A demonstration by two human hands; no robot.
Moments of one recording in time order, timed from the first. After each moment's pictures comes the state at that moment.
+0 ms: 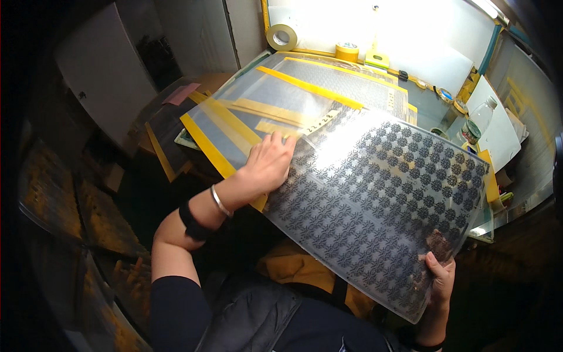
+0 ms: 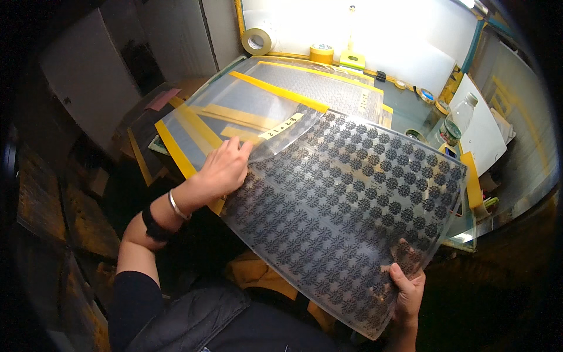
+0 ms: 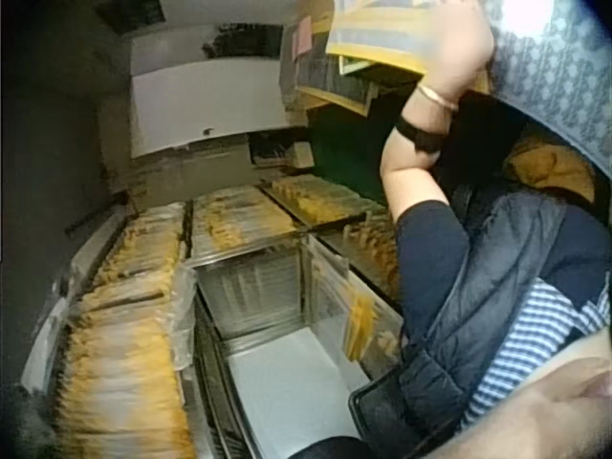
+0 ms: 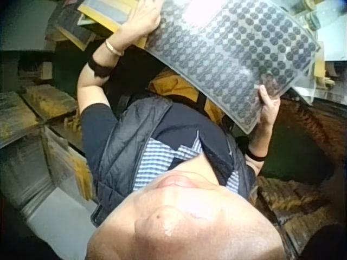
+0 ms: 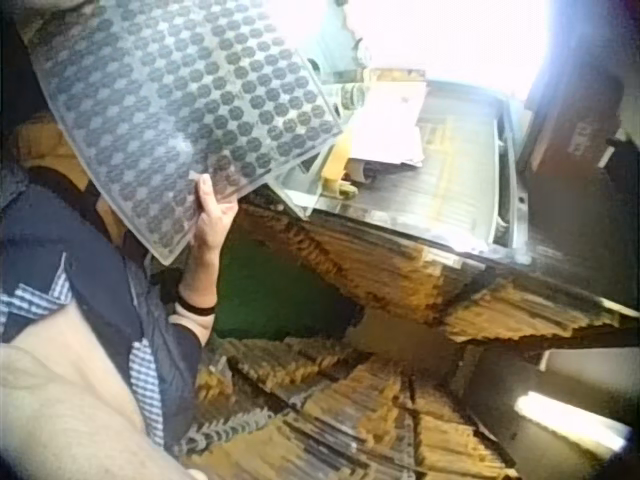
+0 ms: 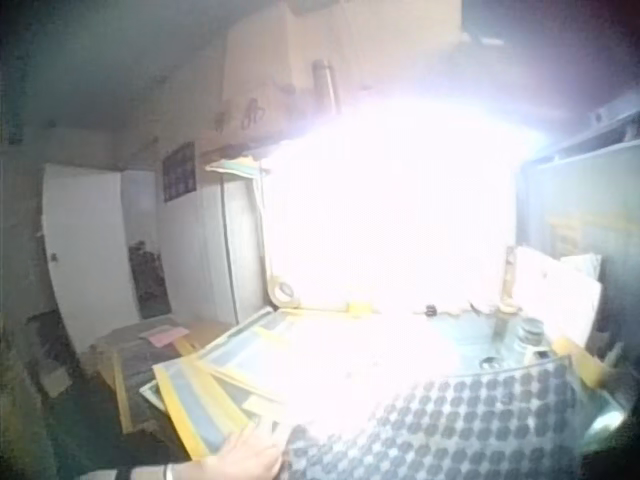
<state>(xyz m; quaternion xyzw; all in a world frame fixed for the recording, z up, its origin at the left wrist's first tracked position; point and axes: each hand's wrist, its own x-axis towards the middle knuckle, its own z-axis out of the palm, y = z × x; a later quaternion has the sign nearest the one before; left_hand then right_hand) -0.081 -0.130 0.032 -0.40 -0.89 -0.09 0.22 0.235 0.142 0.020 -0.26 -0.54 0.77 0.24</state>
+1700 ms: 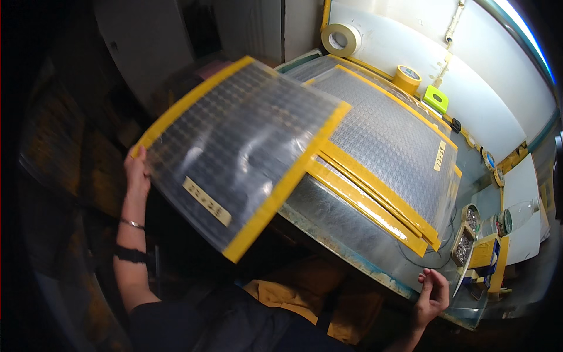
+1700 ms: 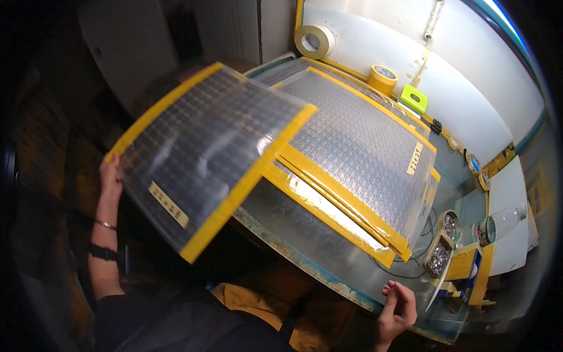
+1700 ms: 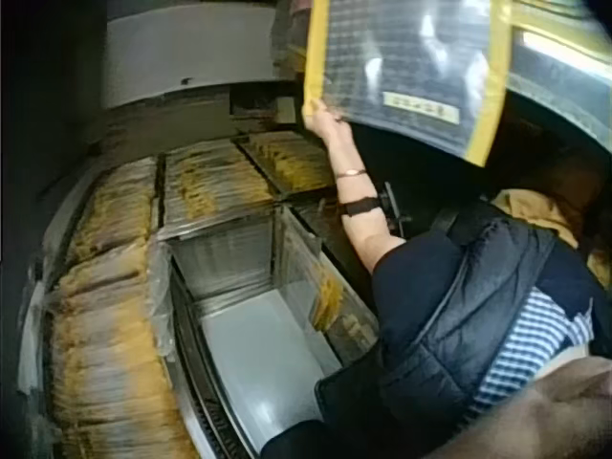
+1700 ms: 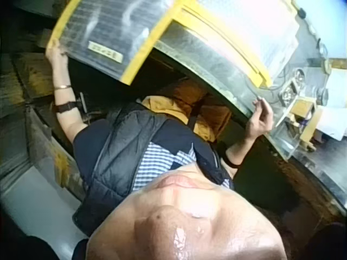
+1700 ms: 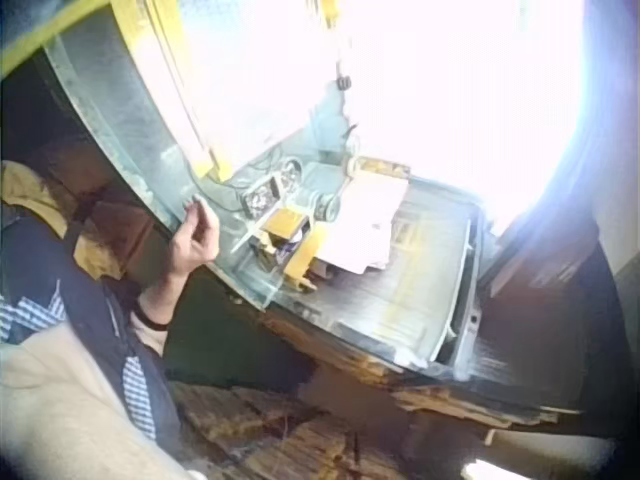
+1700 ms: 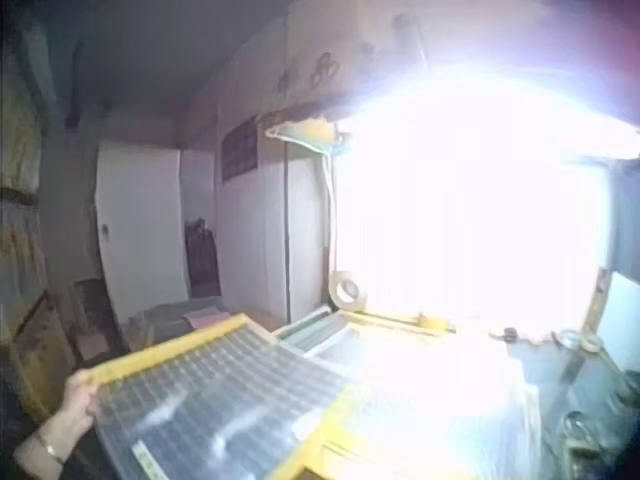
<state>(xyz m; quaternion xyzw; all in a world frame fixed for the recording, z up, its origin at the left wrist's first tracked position) -0.128 -0.436 -0.001 0.21 -0.62 -0.69 0.30 0.113 0.183 -0.018 -0.12 -0.79 0.49 0.35</state>
